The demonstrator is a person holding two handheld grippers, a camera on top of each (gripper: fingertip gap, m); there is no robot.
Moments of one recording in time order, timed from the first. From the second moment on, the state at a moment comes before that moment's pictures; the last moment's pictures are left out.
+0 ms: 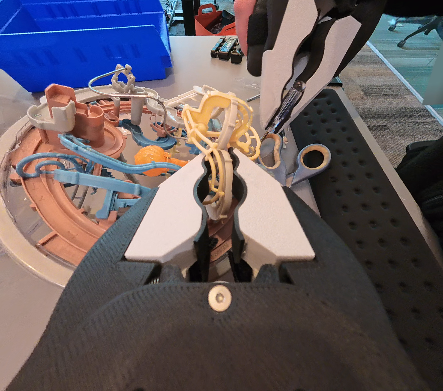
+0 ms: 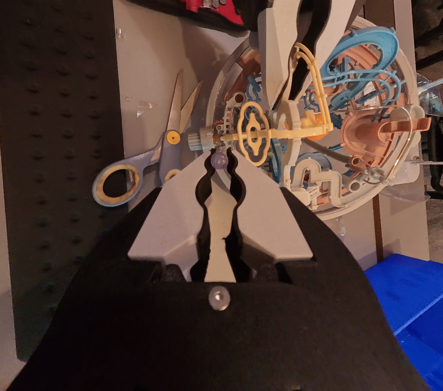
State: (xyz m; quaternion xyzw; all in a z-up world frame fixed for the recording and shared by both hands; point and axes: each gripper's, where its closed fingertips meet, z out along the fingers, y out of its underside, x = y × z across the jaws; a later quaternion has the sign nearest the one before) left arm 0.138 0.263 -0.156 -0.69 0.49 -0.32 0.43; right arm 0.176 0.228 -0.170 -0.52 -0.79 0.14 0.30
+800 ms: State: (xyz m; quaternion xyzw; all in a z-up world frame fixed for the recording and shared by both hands) left arm 0.135 0.269 -0.155 -0.70 0.47 -0.31 0.45; right arm 0.180 0.241 -0.162 -0.72 -0.56 0.22 0.34
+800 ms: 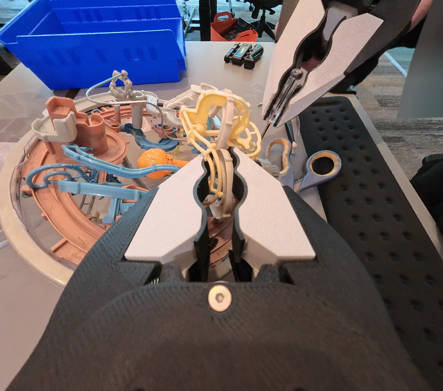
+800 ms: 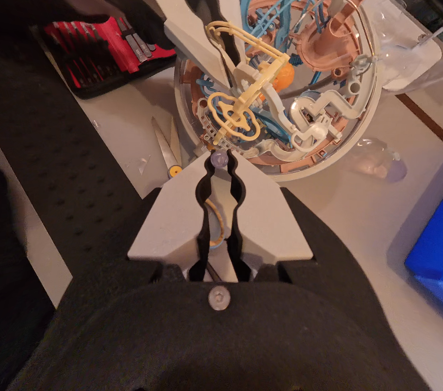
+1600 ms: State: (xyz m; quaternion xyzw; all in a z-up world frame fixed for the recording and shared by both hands) left arm 0.148 0.280 -0.156 -0.70 0.54 -0.32 0.36; right arm 0.176 0.235 -0.172 -0.51 -0.79 0.14 0.32
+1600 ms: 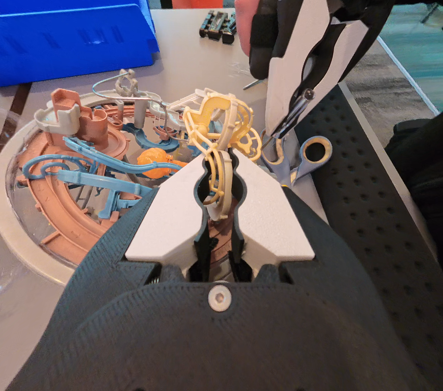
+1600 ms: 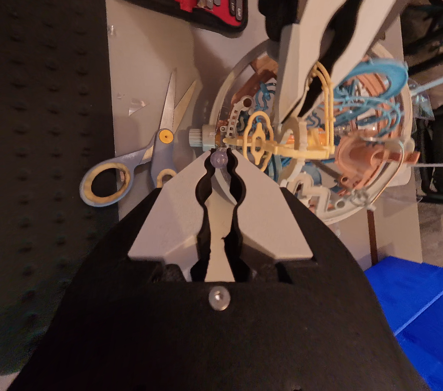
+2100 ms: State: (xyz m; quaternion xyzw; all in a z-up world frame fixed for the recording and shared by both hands) left arm 0.171 0.288 -0.163 -0.63 0.65 -0.33 0.25; right arm 0.183 0.241 -0.188 -0.38 -0.87 0.08 0.31
